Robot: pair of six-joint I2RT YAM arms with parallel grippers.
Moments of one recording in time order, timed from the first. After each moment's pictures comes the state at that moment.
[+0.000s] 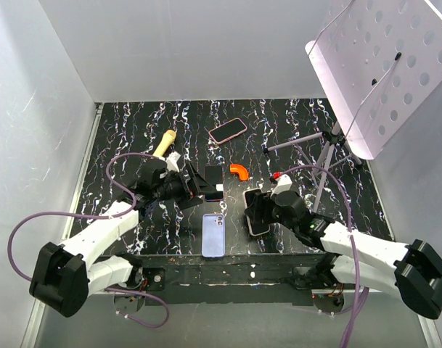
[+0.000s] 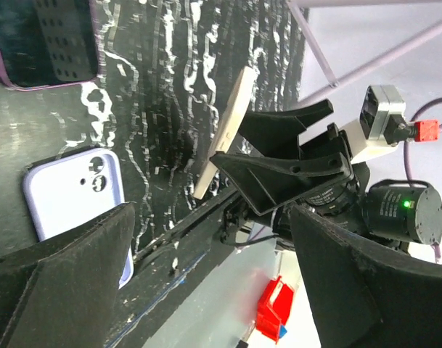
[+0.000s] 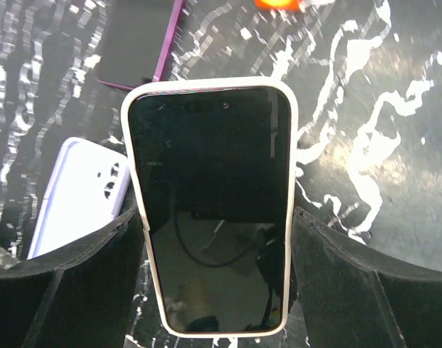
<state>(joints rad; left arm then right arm) -0.45 1.09 0.63 -0.12 0.52 -0.99 0.85 1.00 0.35 0.07 0.17 0.57</state>
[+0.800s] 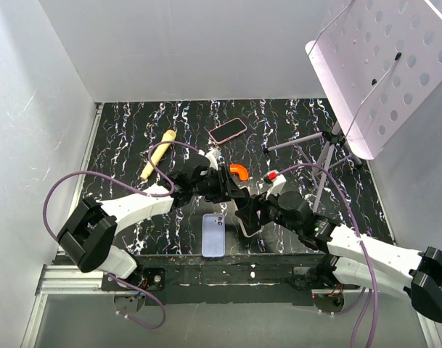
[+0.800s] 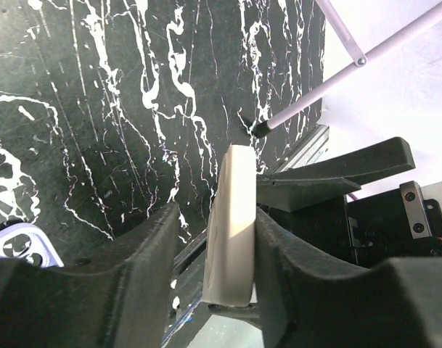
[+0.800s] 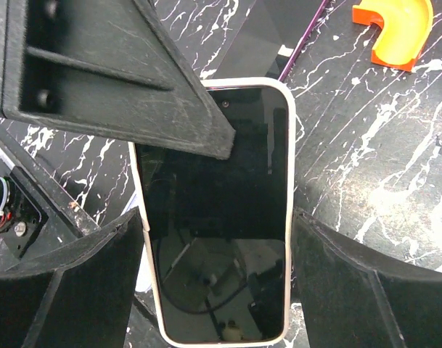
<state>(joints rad) -0.74 1.45 0.83 0.05 0.35 -0.96 0.94 0.88 0.39 0.10 0.06 0.50</state>
